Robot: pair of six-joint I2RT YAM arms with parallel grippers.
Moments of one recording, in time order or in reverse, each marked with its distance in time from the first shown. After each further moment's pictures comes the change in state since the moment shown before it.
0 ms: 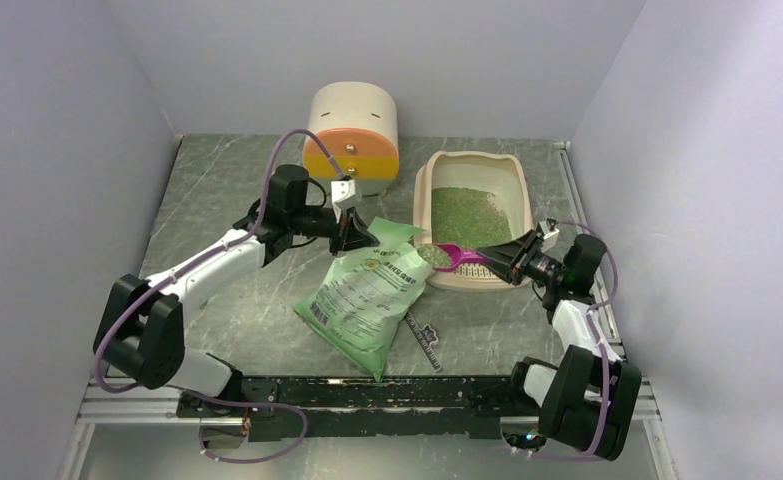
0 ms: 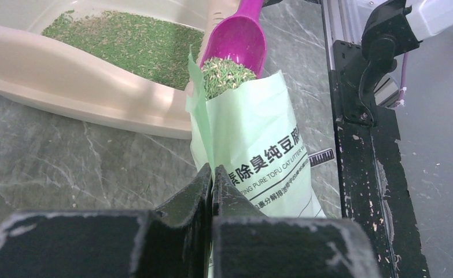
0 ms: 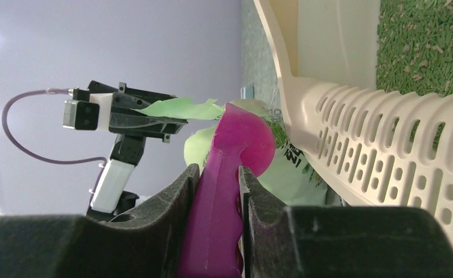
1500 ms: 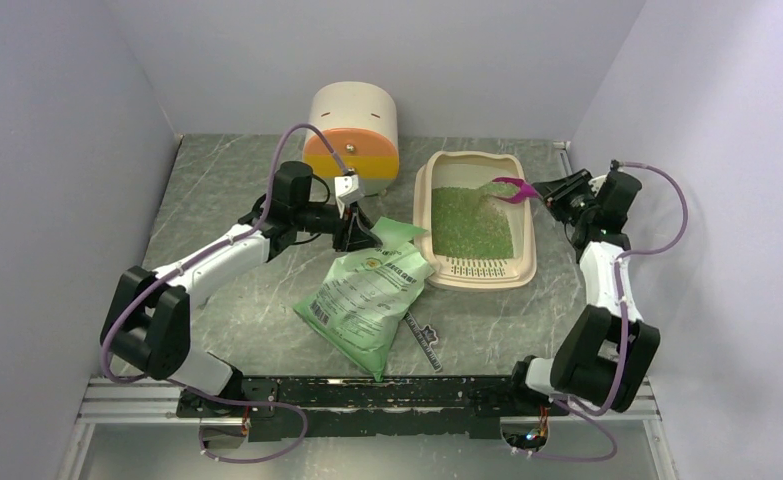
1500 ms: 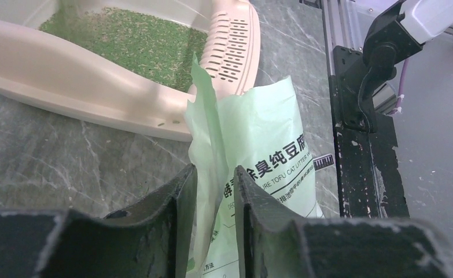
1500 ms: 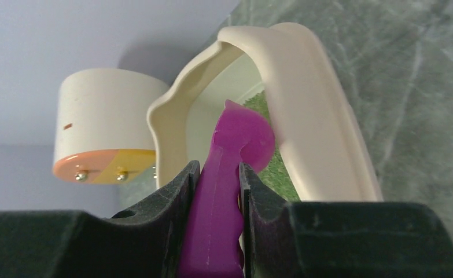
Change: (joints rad) left arm 0.000 0.060 0.037 0.012 0.005 -0.036; right arm -0.038 0.253 0.534 -0.258 0.671 -0.324
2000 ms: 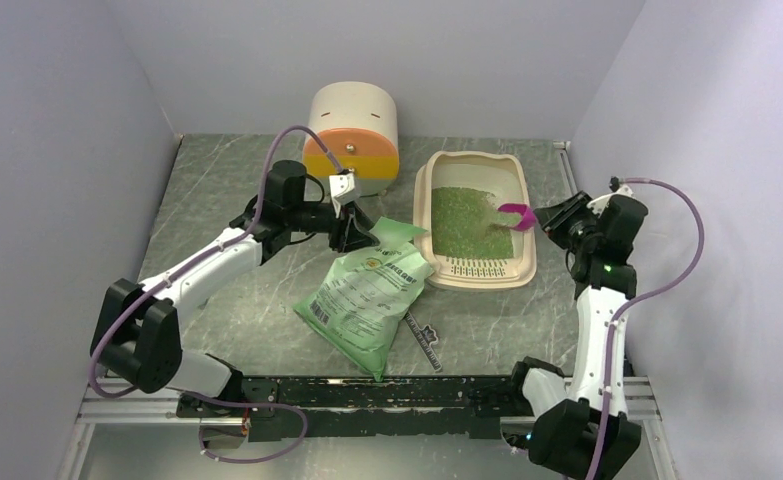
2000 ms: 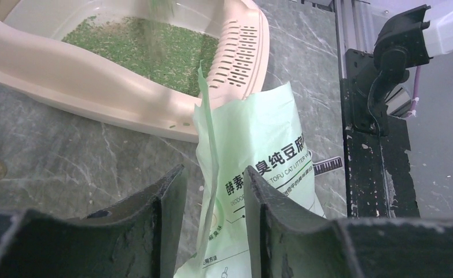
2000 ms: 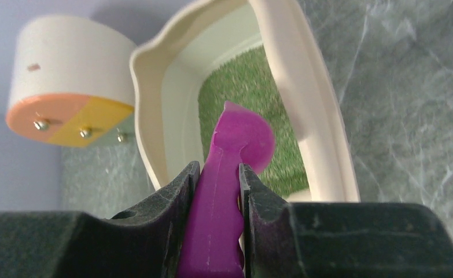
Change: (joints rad) left arm 0.000 -0.067 0.000 -0.041 -0.052 0.026; right arm 0.007 -0.408 -0.051 -0.365 0.135 -0.211
